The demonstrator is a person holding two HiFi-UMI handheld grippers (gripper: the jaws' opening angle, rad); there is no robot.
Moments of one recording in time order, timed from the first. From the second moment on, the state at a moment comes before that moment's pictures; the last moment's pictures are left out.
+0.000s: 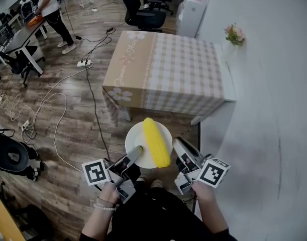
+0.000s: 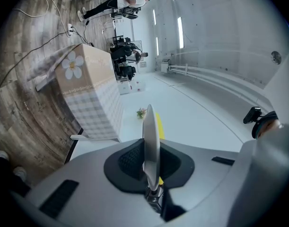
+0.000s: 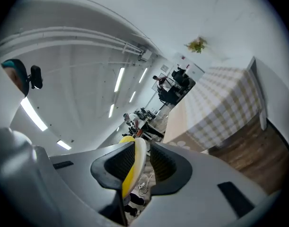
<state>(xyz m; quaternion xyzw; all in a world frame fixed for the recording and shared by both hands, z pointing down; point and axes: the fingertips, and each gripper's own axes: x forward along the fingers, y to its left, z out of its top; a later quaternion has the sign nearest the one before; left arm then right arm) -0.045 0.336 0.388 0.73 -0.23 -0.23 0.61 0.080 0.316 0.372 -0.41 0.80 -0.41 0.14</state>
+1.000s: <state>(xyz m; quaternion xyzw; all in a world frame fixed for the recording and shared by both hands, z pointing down) -0.063 0.325 0.386 0.73 -0.21 -0.22 0.61 0.044 0.308 0.382 -0.39 0.80 -0.44 0.15</state>
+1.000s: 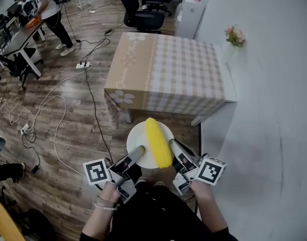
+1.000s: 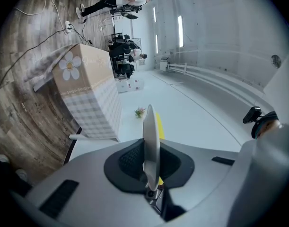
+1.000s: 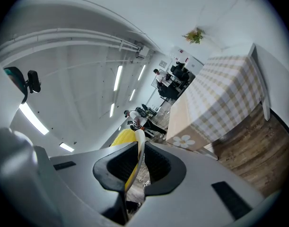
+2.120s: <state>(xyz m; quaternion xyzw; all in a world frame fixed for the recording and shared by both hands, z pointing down) -0.096 0.320 0.391 0.74 -0.19 -0.20 0.61 0.005 0.308 0.377 -0.41 0.79 -0.42 0.18</state>
